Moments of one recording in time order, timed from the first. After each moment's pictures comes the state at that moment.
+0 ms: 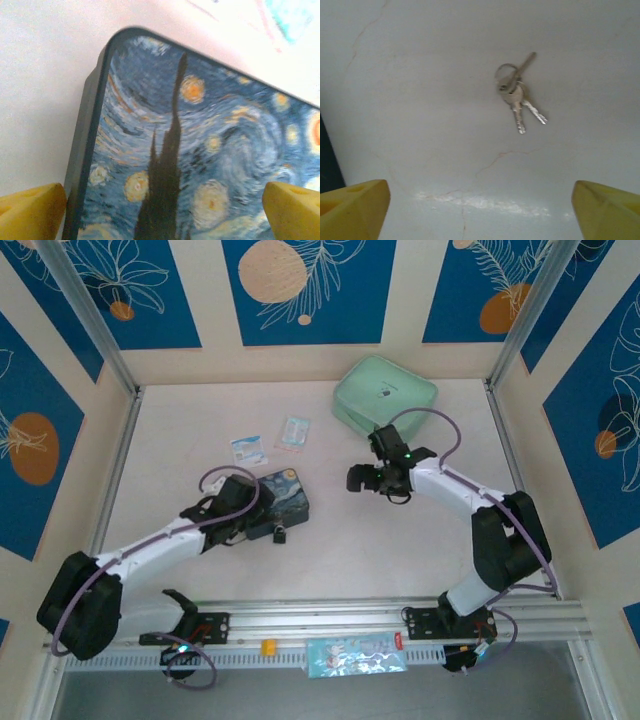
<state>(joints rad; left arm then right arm) -0.61 1.22 0.63 -0.29 -0.23 -1.20 0.42 1.57 1.04 -0.61 -0.06 0.48</state>
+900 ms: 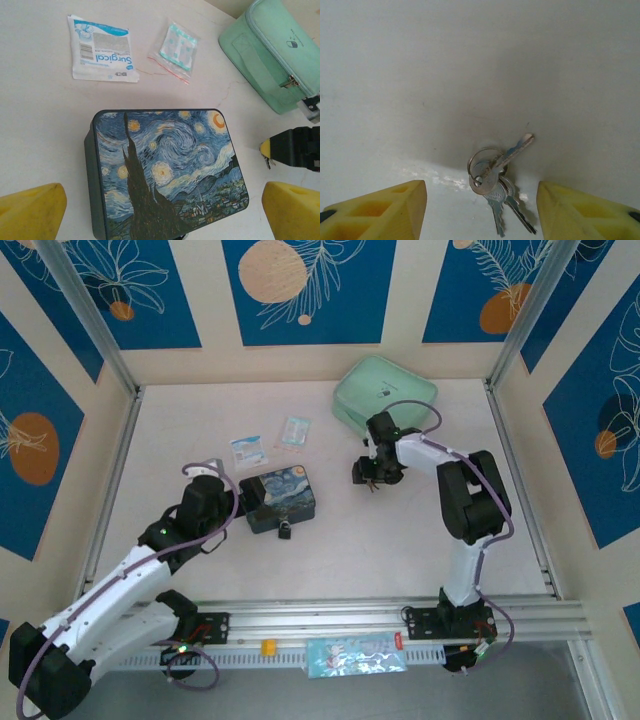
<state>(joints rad) -0.57 0.85 0.63 -0.37 -0.19 -0.75 0.36 1.93 1.29 -0.66 -0.12 0.28</state>
